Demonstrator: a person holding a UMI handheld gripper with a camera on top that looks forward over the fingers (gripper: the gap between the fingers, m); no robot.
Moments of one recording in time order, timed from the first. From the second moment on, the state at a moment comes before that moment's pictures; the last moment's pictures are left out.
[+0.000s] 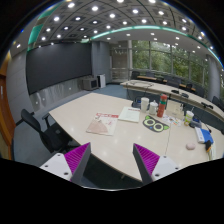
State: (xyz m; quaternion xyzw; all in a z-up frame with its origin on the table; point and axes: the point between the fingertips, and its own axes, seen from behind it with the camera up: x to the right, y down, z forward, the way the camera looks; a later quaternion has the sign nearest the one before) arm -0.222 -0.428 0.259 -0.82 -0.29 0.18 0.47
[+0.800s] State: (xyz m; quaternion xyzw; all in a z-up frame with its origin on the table) arm 0.133 -0.095 0.030 -0.89 -0.06 0.00 0.45
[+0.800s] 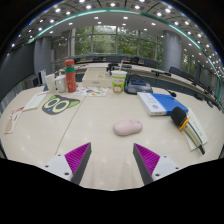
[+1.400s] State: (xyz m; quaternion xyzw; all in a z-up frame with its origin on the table) arm 0.153 0.042 -0.011 -0.91 -0.01 0.01 0.43
